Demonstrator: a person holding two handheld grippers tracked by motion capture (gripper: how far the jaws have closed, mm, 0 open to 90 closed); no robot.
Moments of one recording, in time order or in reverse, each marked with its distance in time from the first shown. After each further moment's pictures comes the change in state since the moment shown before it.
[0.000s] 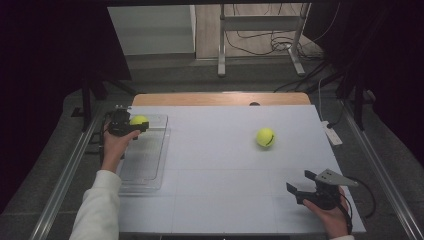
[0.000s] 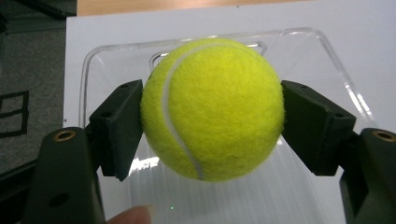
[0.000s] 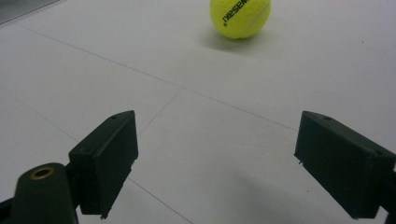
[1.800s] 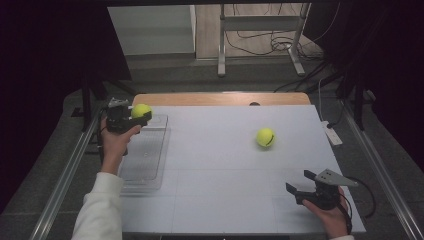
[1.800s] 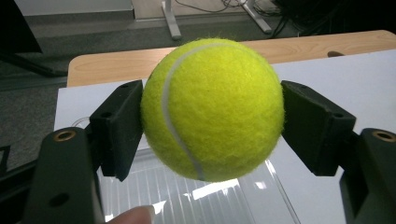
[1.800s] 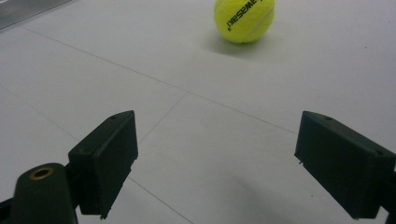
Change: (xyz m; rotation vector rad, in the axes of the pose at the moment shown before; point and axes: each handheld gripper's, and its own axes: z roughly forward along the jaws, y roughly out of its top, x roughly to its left) left arm -0.029 0.012 -0.049 -0.228 -0.076 0.032; right arm 0.003 0.002 -0.001 -0.006 0.008 -0.005
